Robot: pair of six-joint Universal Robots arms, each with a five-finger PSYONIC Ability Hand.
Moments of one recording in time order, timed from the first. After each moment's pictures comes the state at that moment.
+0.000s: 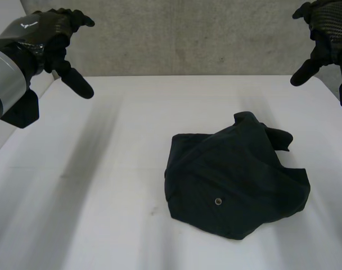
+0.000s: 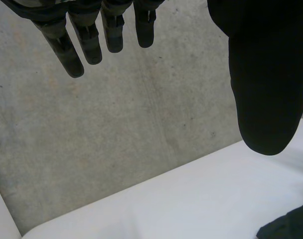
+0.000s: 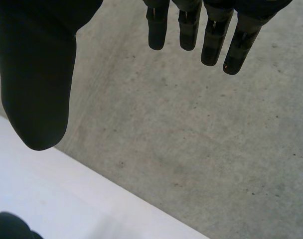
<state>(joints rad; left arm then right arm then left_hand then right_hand) 4.32 -1.64 -1.20 2.81 -1.58 3.14 1.86 -1.47 1.29 0.10 1.58 2.97 0.18 0.20 0.20 0.20 0.04 0.20 0.22 0.21 0.23 0.06</state>
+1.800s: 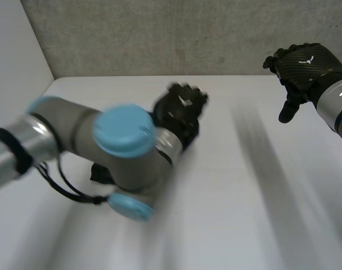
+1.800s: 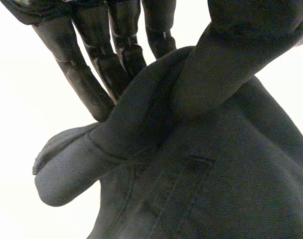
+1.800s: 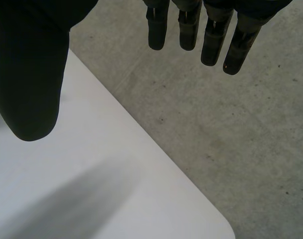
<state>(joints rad) 3.91 -2.29 -1.09 3.43 -1.66 3.52 1.86 -1.39 1.33 0.18 1.46 2.66 1.10 1.19 1.19 1.20 0.98 0.20 0.22 0.21 0.23 0.06</state>
